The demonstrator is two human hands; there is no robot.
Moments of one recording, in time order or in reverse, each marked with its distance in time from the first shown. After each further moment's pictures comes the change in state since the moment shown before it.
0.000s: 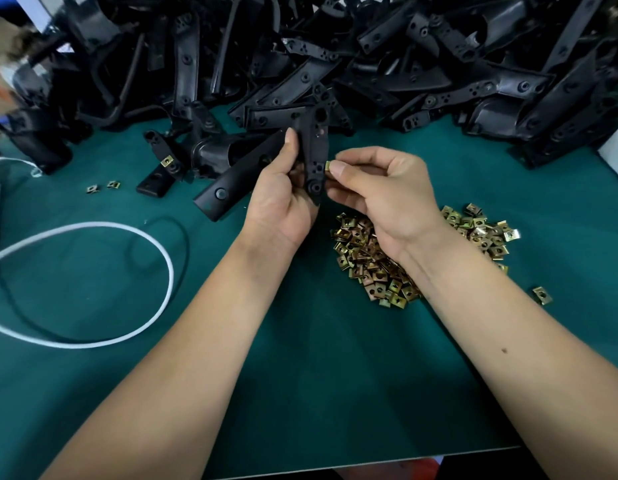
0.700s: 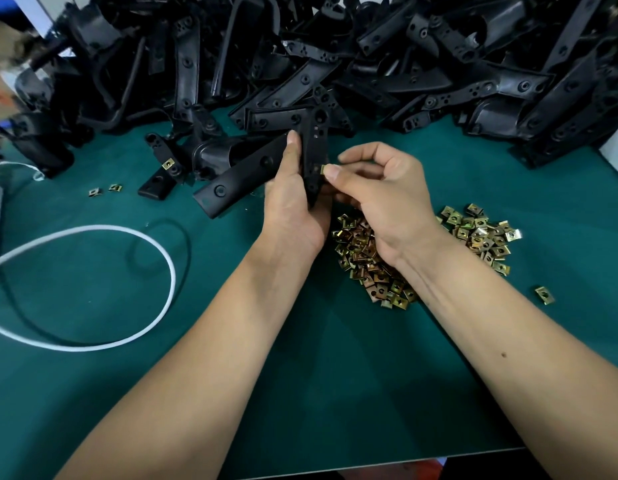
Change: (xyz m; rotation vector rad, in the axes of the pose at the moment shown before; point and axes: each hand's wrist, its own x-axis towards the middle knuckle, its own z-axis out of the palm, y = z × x) left_hand -0.011 -0.014 0.015 0.088 0.200 0.085; right_hand -0.005 0.000 0.006 -0.138 0.030 -0.101
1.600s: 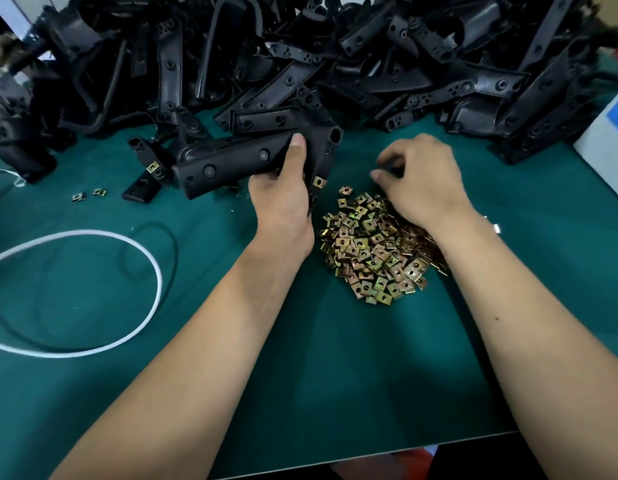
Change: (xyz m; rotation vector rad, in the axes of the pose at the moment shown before) left_hand -0.007 -0.014 0.008 0.138 0.080 0.285; right_hand 0.042 -0.006 -0.073 -1.191 0.075 -0.192
